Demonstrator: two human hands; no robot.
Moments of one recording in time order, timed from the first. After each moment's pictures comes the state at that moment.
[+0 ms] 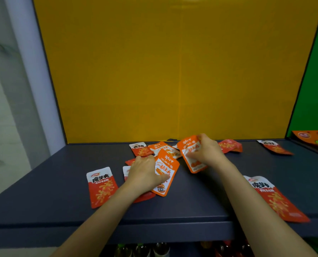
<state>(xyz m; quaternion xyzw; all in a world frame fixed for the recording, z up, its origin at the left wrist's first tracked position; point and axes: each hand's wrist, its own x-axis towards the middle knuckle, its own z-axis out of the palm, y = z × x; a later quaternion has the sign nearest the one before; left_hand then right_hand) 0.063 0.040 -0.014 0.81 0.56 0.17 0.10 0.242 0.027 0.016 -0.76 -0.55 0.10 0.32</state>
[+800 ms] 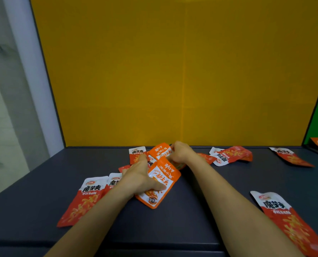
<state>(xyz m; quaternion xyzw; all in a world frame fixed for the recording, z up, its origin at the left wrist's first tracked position) 0.064 0.065 -0.006 0.73 0.59 0.18 0.29 0.220 0.129 -0.001 -0.73 -0.63 0.17 0.21</state>
